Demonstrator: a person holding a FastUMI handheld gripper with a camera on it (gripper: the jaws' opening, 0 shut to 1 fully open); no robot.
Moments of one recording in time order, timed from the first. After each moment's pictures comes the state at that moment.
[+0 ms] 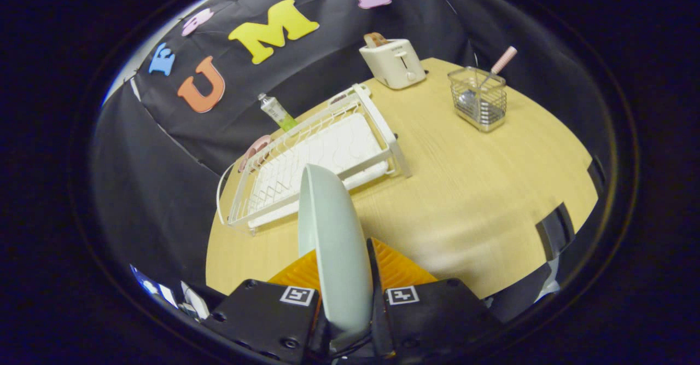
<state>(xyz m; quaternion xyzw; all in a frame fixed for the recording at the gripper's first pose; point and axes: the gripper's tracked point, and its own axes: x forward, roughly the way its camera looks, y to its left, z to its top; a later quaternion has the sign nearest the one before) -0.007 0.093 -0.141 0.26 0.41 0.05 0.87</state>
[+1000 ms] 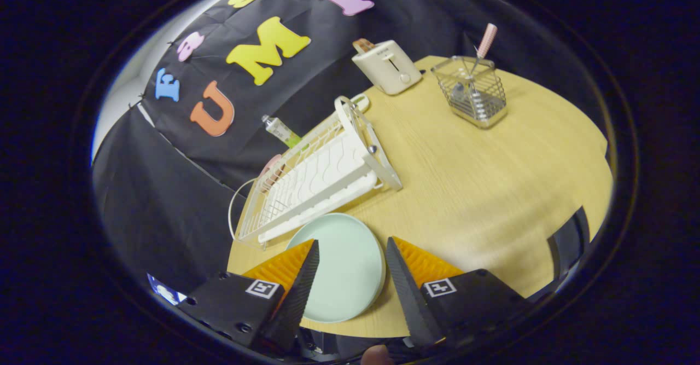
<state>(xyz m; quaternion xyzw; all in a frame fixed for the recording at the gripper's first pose) 0.014 0.046 -0.128 0.28 0.32 0.11 0.90</state>
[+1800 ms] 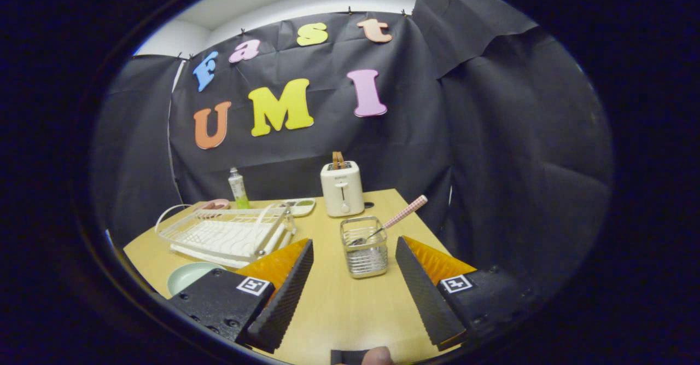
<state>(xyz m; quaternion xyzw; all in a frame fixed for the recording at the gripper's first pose) 0.056 -0.184 -0.072 0.06 0.08 -0.03 0.99</state>
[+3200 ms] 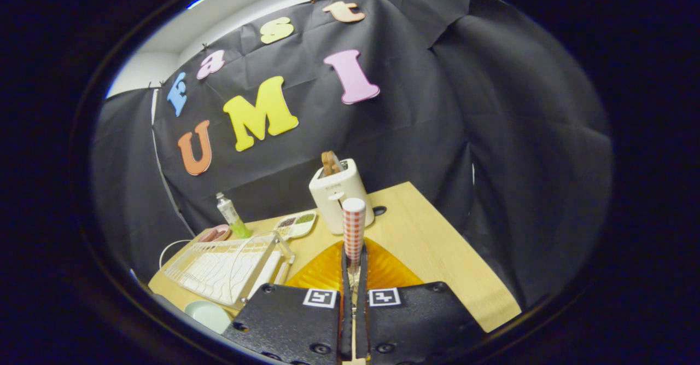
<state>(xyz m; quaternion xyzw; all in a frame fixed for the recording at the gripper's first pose) 0.171 -0.189 -0.039 0.15 0.10 0.01 0.98</state>
